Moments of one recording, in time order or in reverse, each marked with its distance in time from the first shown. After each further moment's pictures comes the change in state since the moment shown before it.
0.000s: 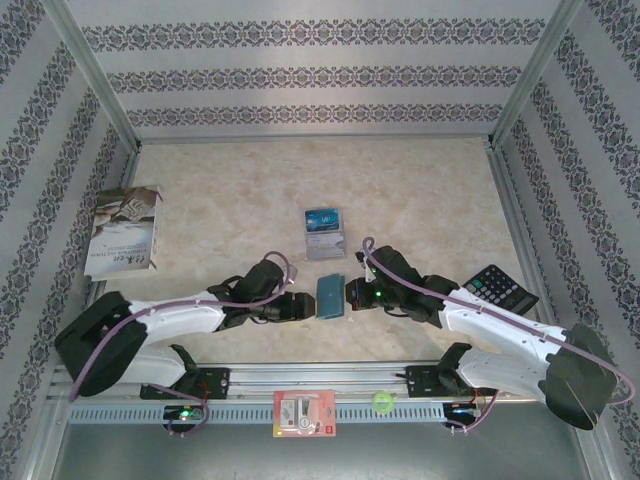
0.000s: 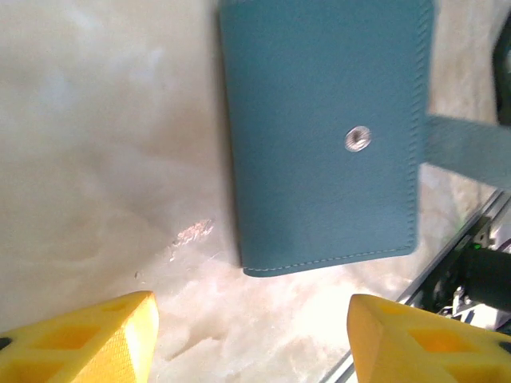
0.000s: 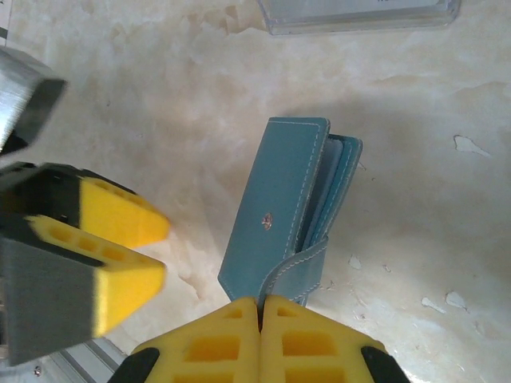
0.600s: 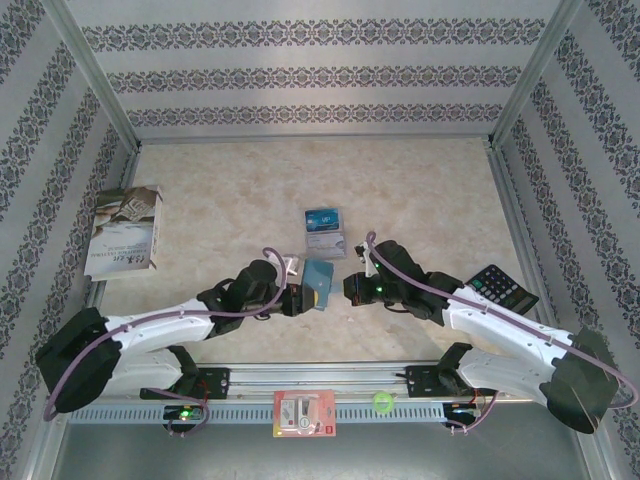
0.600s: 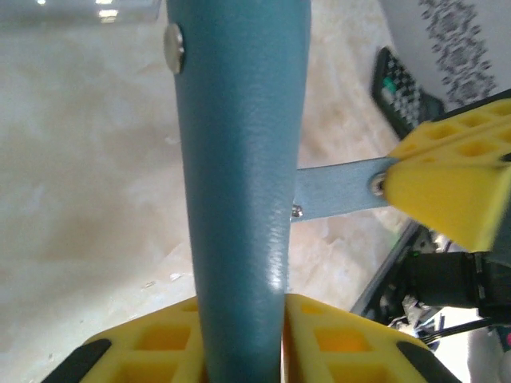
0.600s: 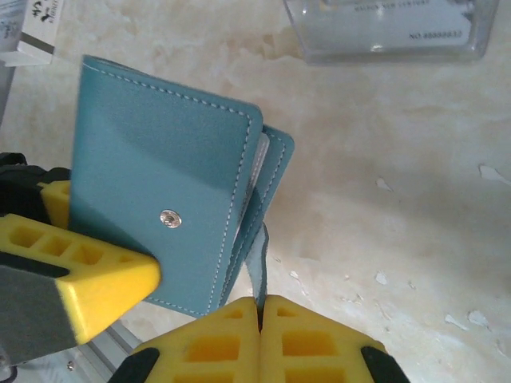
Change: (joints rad) left arm -0.062 -0.075 -0.016 0.149 -0.072 0.104; right arm -0.015 -0.027 0.023 -0.002 -0.035 -0.011
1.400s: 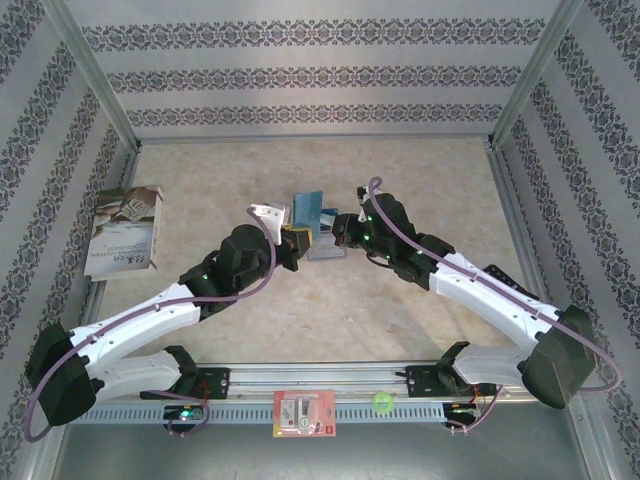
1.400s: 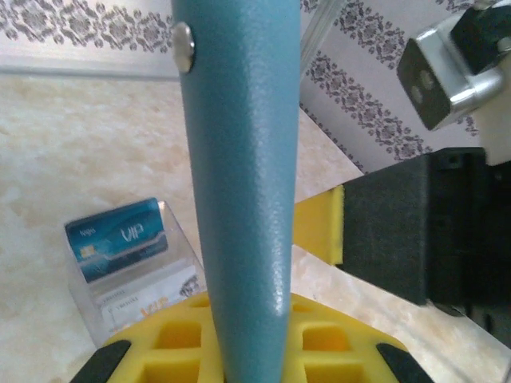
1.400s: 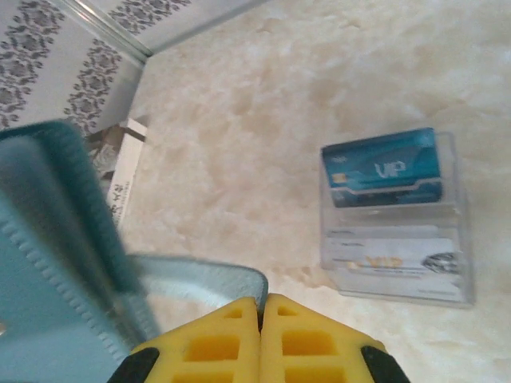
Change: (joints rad) left arm 0.046 -0.123 0.290 -0.098 -0.340 0.346; right arm -0.080 0.188 0.315 0.119 0.188 0.084
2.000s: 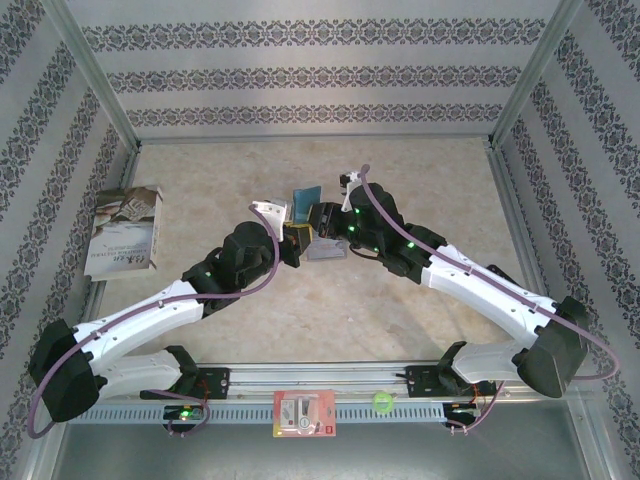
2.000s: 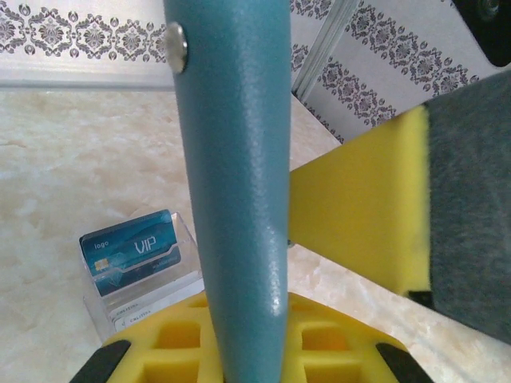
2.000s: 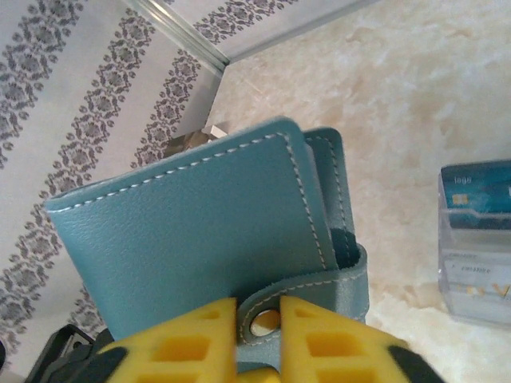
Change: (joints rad) left arm 0.000 0.035 0.041 0.005 -0.048 0.036; right arm 0.092 0.072 0.176 0.011 -0.021 0.072
